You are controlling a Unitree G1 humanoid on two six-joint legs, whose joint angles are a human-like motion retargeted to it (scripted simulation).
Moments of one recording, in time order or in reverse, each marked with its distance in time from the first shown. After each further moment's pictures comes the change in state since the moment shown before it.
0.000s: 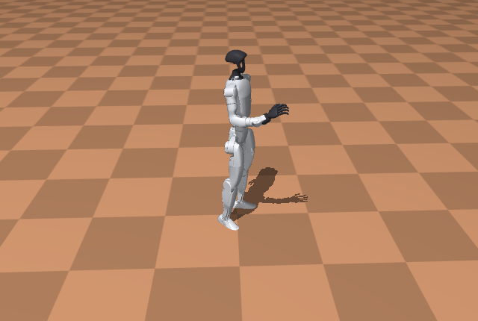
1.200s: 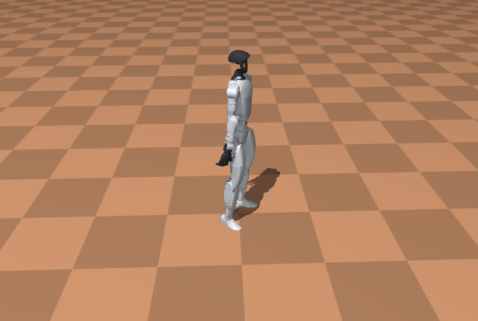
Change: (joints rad) left arm 0.003 0.000 -0.089 -0.010 -0.034 -0.006 -0.002; right arm 0.165 0.127 -0.074 1.586 -0.010 0.497 0.468; waist -0.005 -0.020 0.052; left_leg -0.006 0.004 -0.033 0.017 0.012 -0.033; right_leg 0.004 -0.021 -0.037 -0.008 0.010 -0.015
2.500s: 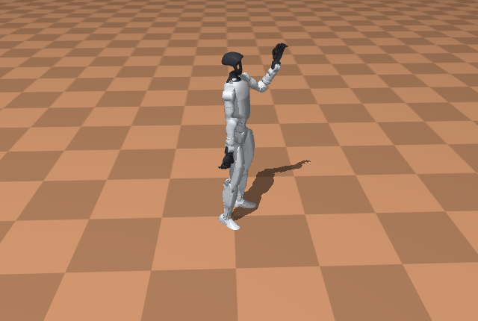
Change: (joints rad) left arm -0.612 0.595 0.199 -1.874 -0.034 -0.160 0.635; right arm -0.005 -0.030 0.000 0.010 -0.051 -0.007 0.019; waist 0.003 0.056 -0.119; left_leg -0.029 -0.004 0.002 0.002 -0.007 0.003; right_leg -0.026 0.010 0.003 0.002 -0.015 -0.005
